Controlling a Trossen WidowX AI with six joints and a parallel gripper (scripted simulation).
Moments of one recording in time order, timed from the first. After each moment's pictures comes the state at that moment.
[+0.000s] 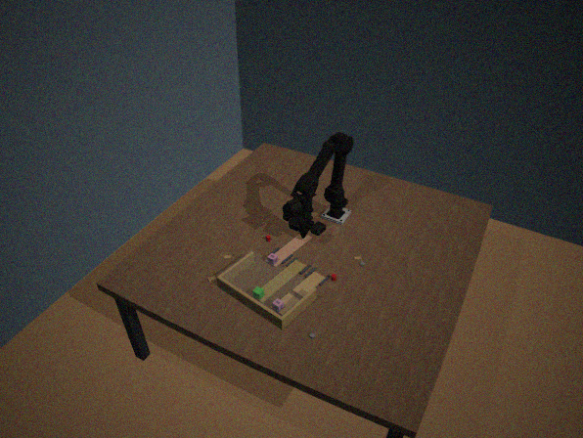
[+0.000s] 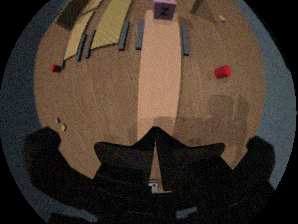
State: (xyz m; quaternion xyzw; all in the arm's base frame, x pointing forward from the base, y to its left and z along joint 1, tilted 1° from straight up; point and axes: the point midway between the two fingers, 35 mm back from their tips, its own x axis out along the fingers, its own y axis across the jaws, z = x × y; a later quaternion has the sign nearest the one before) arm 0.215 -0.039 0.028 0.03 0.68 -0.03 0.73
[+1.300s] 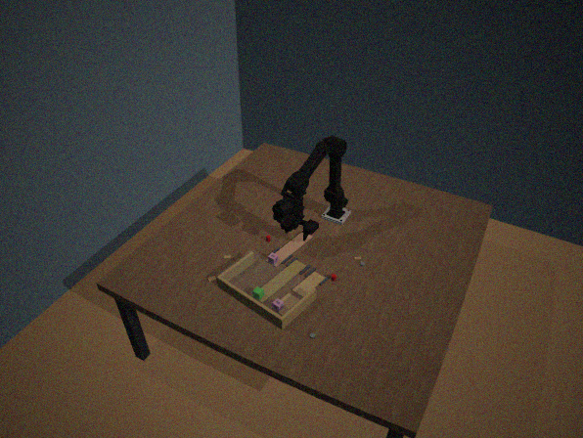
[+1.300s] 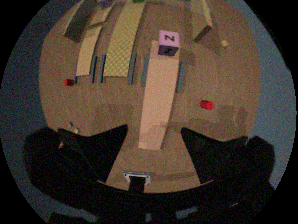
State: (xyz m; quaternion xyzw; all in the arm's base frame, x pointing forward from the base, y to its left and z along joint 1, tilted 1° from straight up) arm 0.271 -0.043 0.072 0.01 0.70 0.00 0.72
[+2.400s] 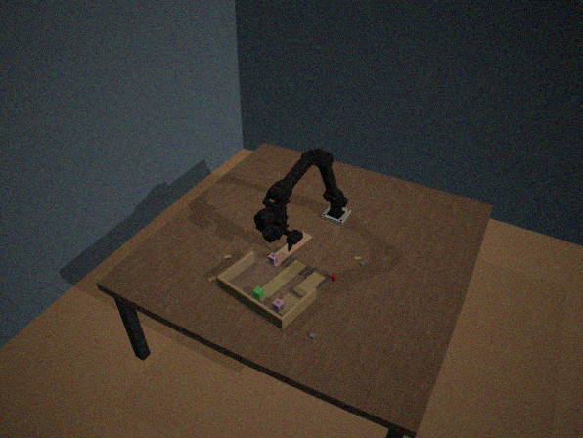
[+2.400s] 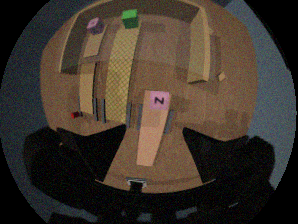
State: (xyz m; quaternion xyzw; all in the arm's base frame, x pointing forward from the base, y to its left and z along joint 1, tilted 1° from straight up) arm 0.371 -0.055 0.090 0.00 0.69 0.00 0.72
